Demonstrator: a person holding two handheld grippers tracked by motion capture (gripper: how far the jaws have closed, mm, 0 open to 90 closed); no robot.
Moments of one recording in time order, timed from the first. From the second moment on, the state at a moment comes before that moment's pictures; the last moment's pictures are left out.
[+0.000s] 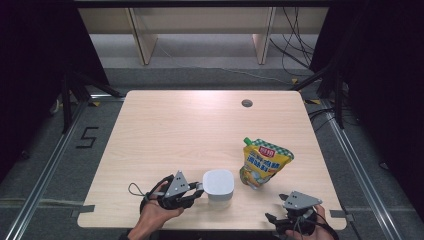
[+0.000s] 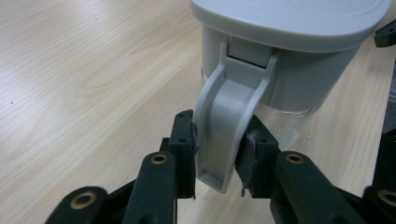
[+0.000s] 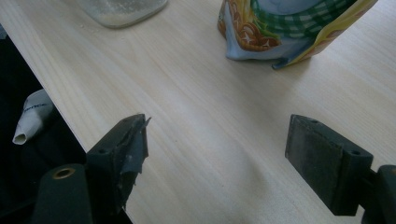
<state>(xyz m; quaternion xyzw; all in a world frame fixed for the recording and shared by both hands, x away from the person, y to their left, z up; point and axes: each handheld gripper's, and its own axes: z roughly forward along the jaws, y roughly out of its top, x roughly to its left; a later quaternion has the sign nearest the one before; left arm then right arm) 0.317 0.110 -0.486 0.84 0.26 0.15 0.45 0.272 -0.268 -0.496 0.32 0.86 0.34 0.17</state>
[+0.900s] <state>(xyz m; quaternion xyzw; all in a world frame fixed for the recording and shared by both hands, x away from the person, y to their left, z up) 0.317 0.121 -0.485 0.84 0.26 0.14 0.46 0.273 -0.268 -0.495 0.32 0.86 0.34 0.17</state>
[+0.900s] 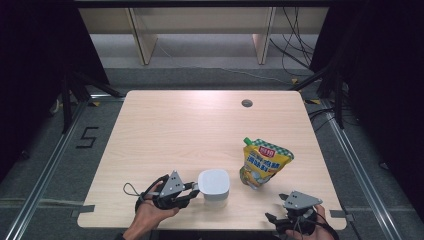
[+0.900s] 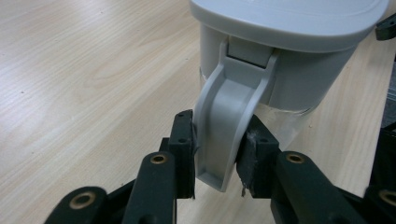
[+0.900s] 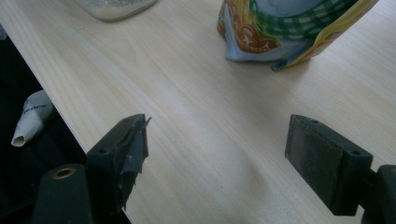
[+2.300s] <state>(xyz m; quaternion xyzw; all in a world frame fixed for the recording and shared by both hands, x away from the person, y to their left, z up) 0.300 0.126 -0.419 0.80 0.26 0.17 0.52 0.274 -0.267 -0.494 0.33 0.86 0.35 0.18</state>
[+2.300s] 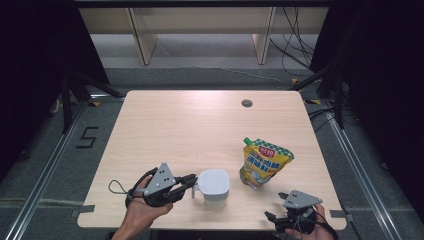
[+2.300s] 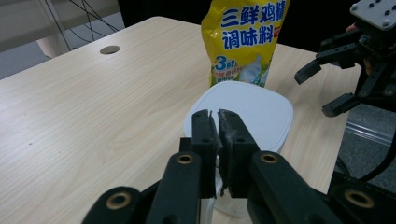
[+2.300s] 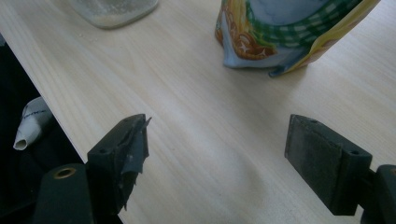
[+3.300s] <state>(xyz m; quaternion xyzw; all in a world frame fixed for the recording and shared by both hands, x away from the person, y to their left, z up) 0.307 0.112 -0.434 0.80 0.27 0.15 0.51 0.277 -0.243 -0.472 0.26 0.82 0.46 0.21</state>
